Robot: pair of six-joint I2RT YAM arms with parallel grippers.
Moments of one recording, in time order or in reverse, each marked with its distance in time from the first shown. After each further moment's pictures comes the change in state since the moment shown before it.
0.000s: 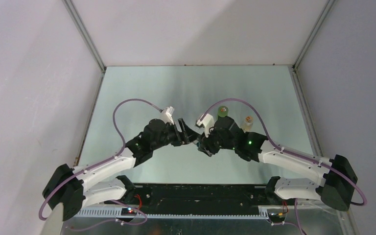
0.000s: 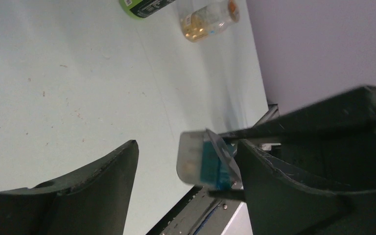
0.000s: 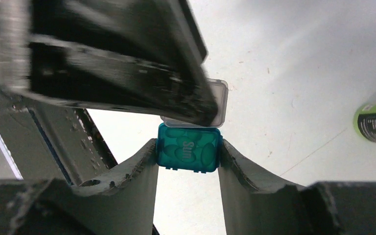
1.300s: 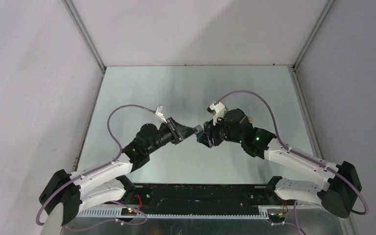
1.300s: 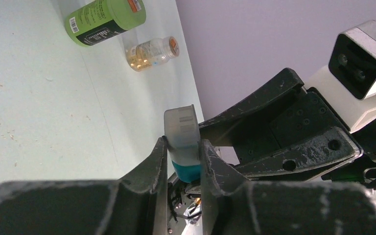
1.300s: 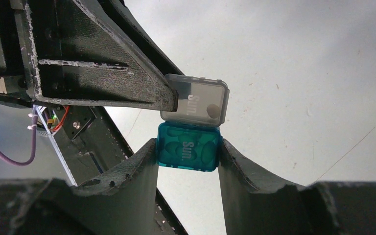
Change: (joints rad) left arm 0.000 -0.090 -0.105 0.270 -0.025 -0.231; right arm -0.132 -0.053 0.000 0.081 -0.114 0.265
